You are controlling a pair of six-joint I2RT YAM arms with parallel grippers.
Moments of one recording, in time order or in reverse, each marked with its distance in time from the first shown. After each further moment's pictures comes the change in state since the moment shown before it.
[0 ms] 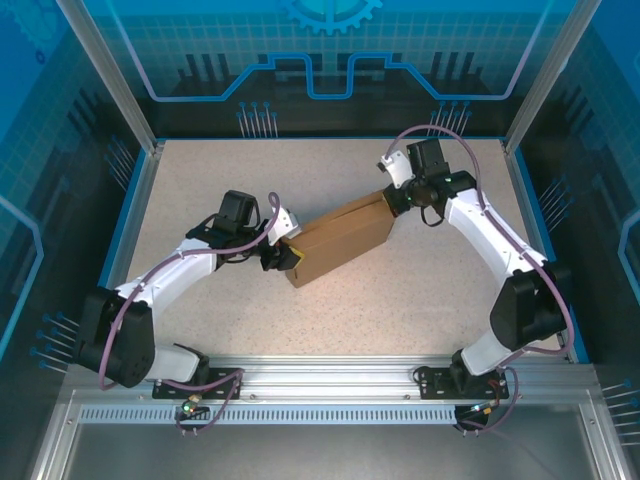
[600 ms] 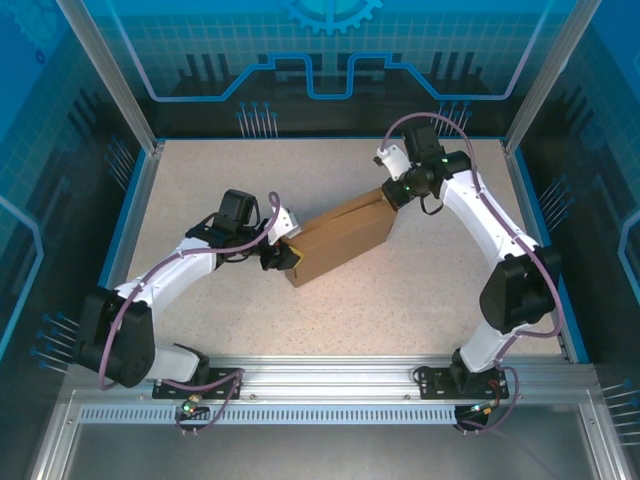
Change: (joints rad) left arm 0.000 0.001 0.008 -0.014 0.000 0.016; right arm -0.005 0.114 0.205 -0.211 -0.024 -0.036
